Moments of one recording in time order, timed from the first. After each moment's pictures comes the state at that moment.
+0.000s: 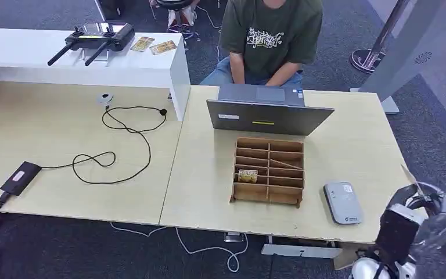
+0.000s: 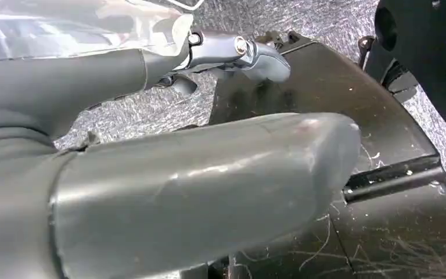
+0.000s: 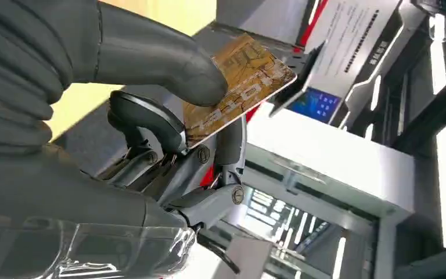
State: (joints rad) left arm -0.24 -0.08 -0.53 -0.25 -1.19 -0.34 -0.64; right arm -0.02 0.22 -0.22 -1.67 0.59 -0.69 -0.39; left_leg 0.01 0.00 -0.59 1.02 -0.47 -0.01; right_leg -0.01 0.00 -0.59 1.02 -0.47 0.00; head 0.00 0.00
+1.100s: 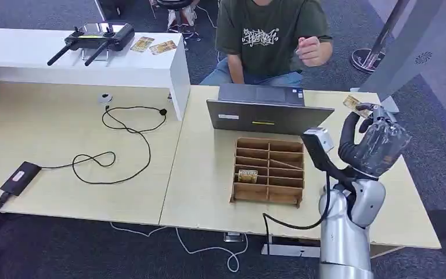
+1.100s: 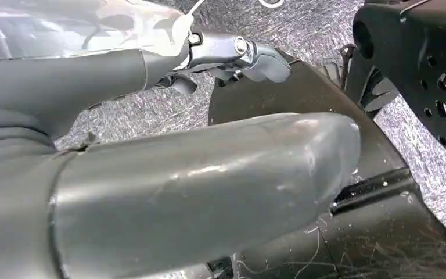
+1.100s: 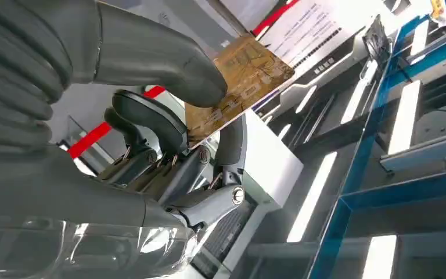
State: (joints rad) left arm -0.29 -0.10 -0.57 -0.25 -1.22 -0.39 -0.69; right arm -0.44 0.26 -0.20 -1.35 1.29 -0.69 -0.25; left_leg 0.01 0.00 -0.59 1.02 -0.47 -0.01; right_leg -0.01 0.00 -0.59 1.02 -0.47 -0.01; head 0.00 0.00
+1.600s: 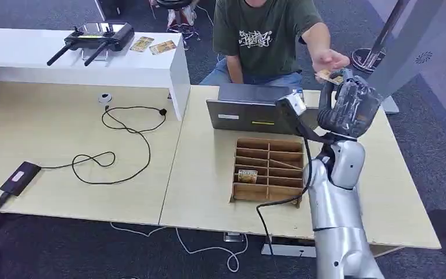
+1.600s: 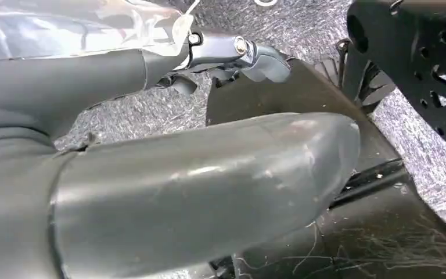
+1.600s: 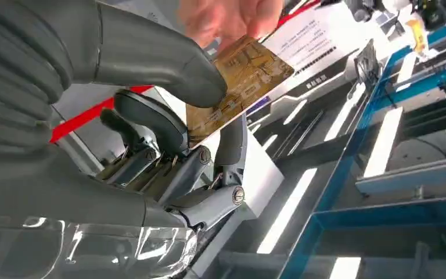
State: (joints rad) left arm -0.30 -0.11 -0.61 -0.25 -1.23 -0.41 -0.69; right arm -0.67 0.22 -0.09 -1.08 1.46 -0.69 -0.05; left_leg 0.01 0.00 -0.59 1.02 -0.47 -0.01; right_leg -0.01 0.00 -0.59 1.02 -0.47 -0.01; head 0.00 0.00
